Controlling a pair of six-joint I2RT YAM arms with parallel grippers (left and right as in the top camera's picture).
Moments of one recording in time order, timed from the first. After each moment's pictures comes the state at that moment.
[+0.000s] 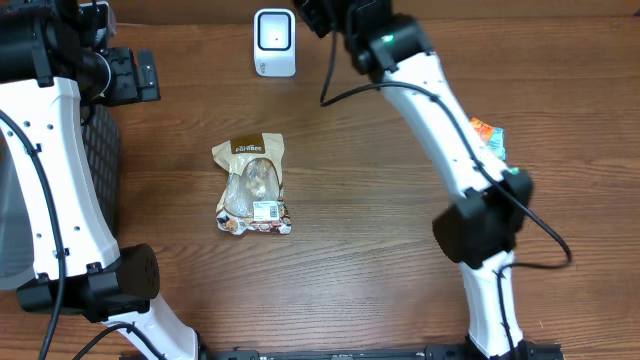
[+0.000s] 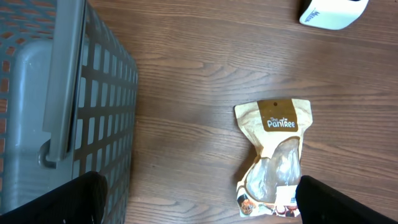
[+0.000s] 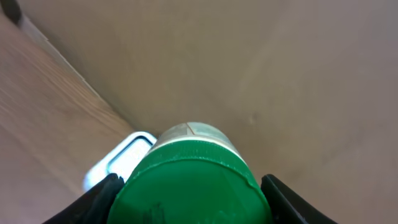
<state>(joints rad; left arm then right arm) 0.17 1.92 2.42 -1.65 0.00 -0.01 0.48 2.28 2.36 -0.46 0.04 -0.41</state>
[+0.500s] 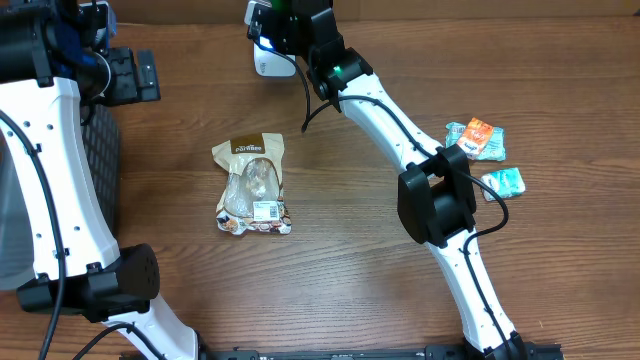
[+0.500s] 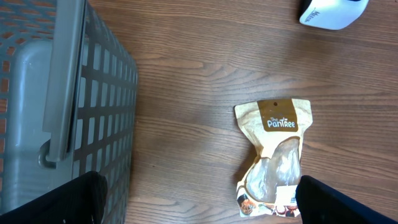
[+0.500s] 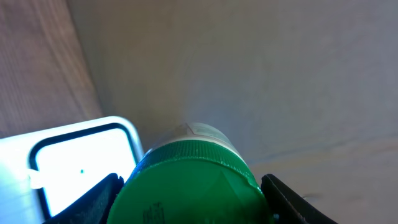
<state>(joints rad) 0.17 1.92 2.42 -1.65 0.00 -0.01 0.52 2.56 2.36 -0.06 0.06 -1.04</state>
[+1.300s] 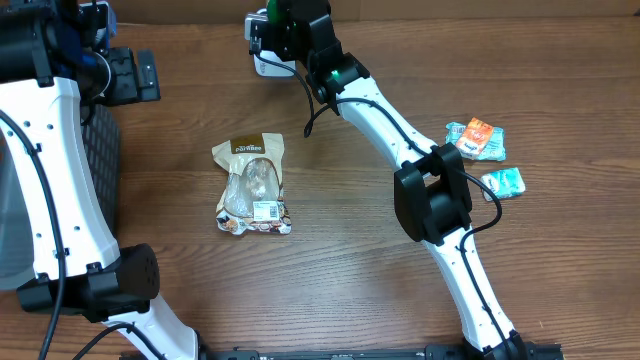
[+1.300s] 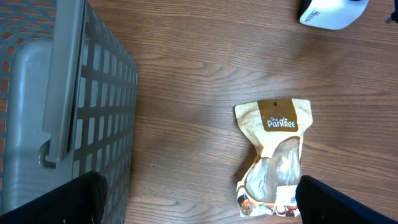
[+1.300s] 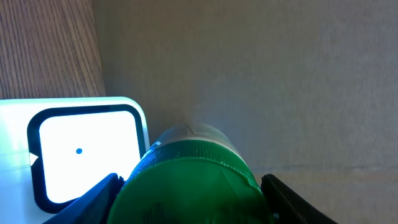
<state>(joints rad) 0.17 1.92 2.42 -1.65 0.00 -0.01 0.52 2.60 2.36 -0.05 0.07 -1.21</state>
